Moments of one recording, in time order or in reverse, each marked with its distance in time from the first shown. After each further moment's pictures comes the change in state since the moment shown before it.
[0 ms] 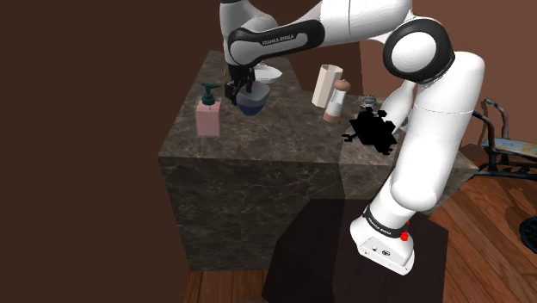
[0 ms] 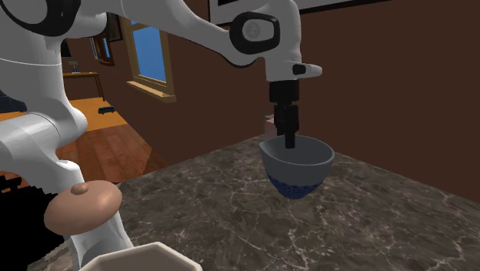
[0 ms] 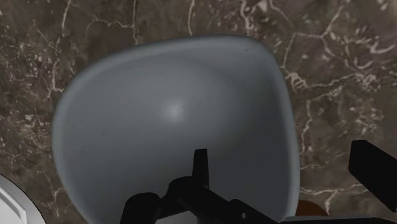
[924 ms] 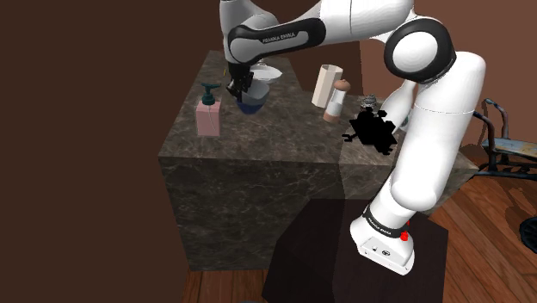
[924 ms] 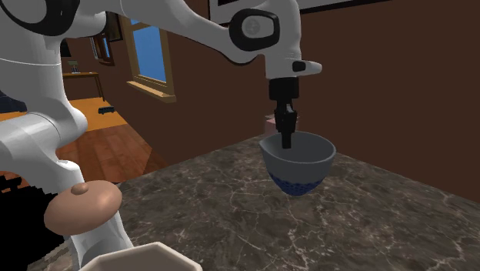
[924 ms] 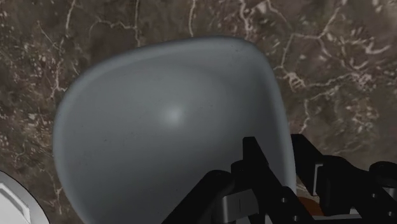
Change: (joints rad) arm 0.001 -0.006 0.001 0.009 0.003 -0.015 -0.003
